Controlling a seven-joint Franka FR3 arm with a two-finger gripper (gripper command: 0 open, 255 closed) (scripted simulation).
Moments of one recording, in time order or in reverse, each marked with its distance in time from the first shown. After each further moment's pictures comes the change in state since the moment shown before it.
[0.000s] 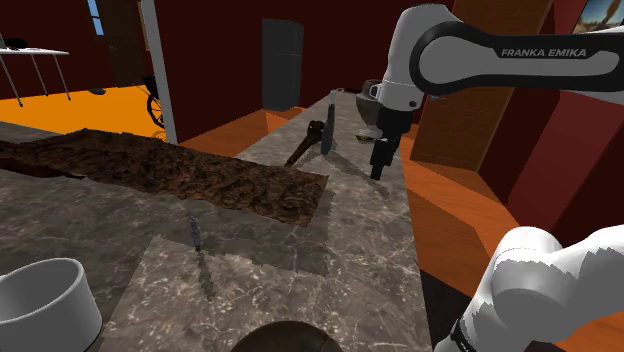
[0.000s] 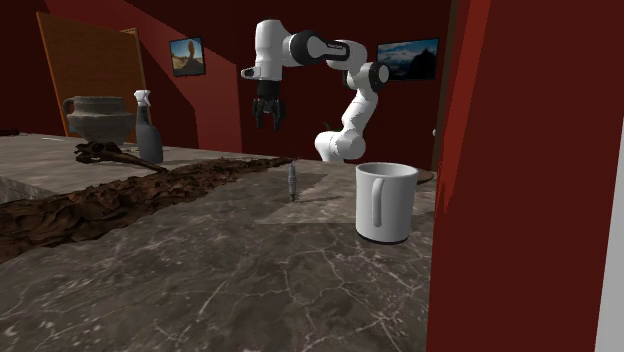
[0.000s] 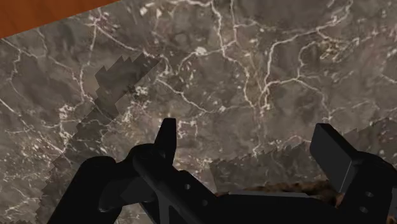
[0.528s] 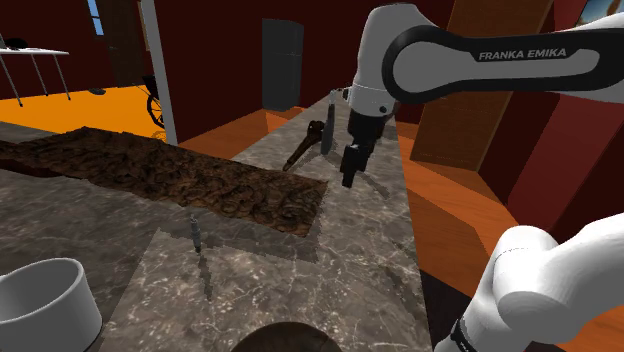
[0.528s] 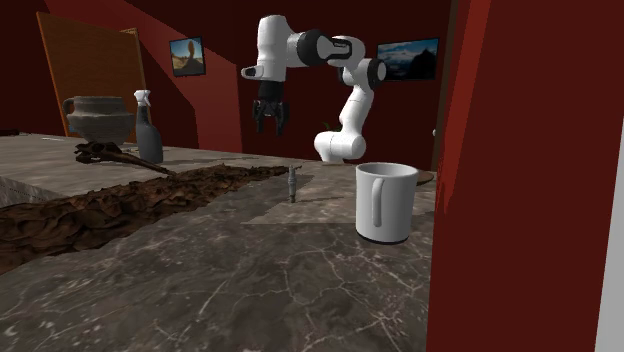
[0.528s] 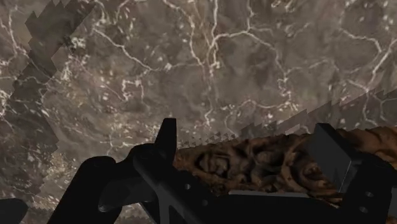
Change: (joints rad) arm 0.052 0.102 0.105 0.040 0.055 0.084 0.097
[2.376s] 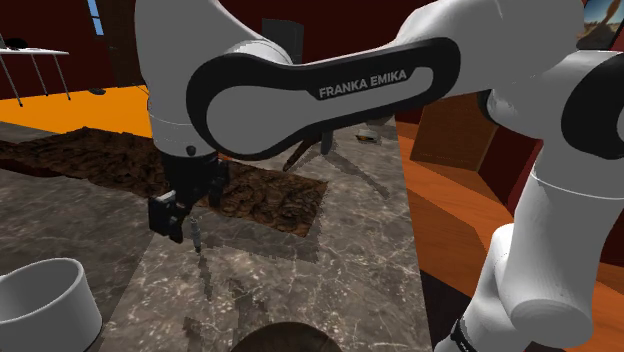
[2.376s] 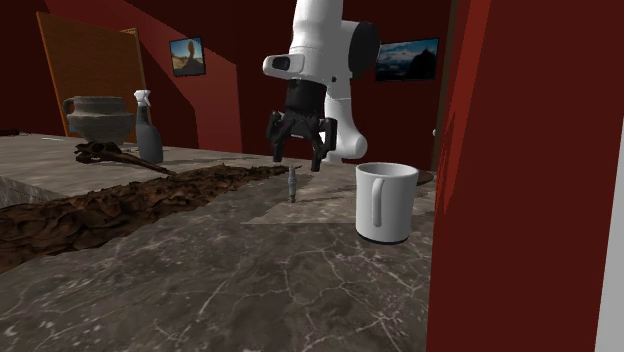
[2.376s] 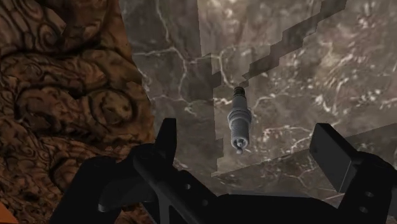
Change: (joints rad) arm 0.166 0.740 0.414 0.613 -0.204 0.165 0.498
